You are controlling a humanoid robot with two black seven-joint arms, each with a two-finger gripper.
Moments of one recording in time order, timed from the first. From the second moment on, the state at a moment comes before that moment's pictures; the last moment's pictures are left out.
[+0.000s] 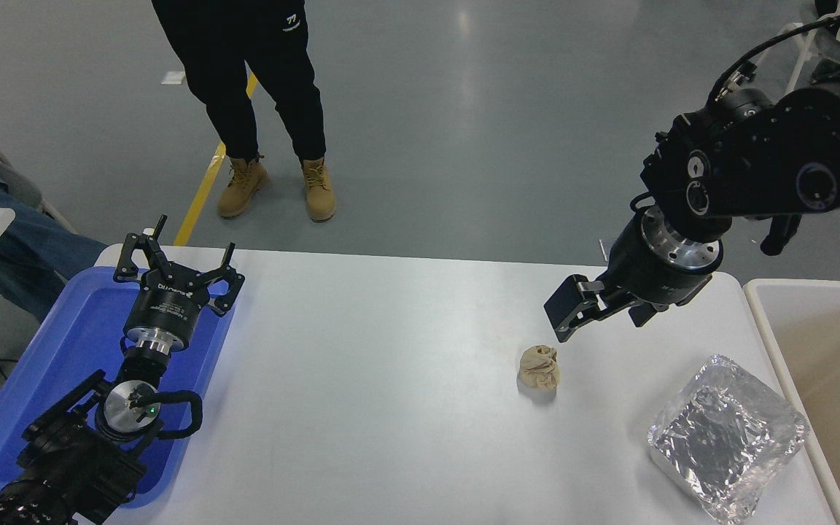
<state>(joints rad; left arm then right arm) -0.52 0.20 -1.00 -0.54 -0.09 -0.62 -0.36 2.24 -0.14 -1.32 1.51 -0.22 0.61 0.17</state>
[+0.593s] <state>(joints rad) -0.52 0.20 -1.00 -0.54 -0.09 -0.62 -0.36 2.33 -0.17 -1.41 1.53 -0.20 0.76 0.17</state>
